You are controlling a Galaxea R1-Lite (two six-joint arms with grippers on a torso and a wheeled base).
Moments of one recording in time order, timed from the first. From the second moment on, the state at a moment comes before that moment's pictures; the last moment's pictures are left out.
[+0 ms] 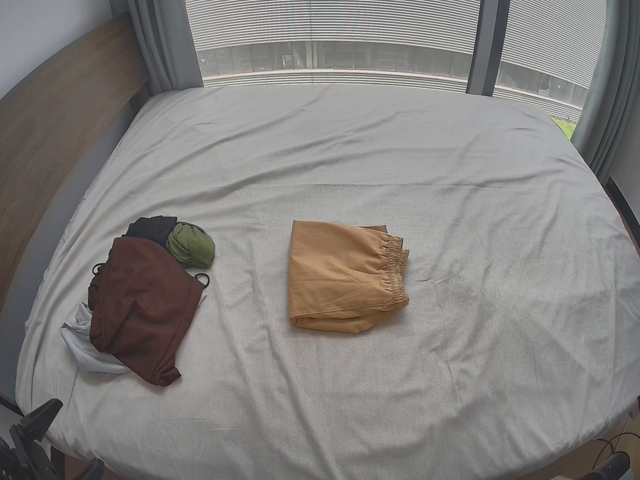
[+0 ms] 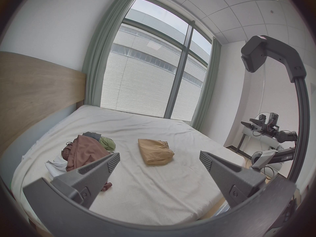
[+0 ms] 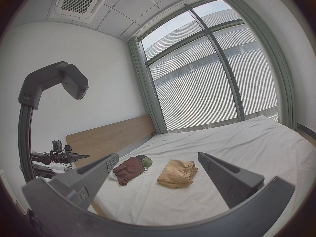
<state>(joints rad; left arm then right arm) -0.06 0.13 -0.04 -0.16 -0.43 -0.18 0.02 0.23 -0.16 -0.35 0.56 0.27</state>
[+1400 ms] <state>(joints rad) 0.00 0.01 -0.02 -0.07 -0.07 0.01 0.01 0.01 -0.02 0.00 -0.01 -0.02</state>
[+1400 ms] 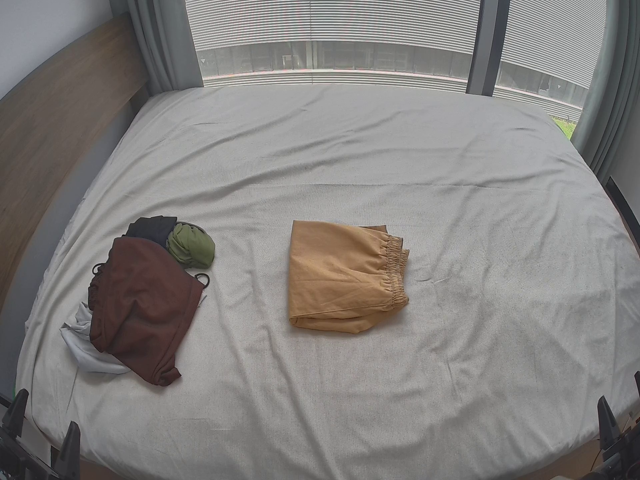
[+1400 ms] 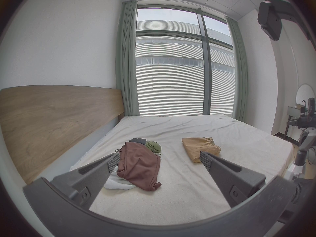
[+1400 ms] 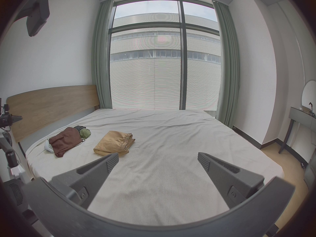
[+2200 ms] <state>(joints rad) 0.00 0.01 -0.02 0.00 0.01 0.00 0.01 0.01 -0.02 0.00 -0.01 -0.02</state>
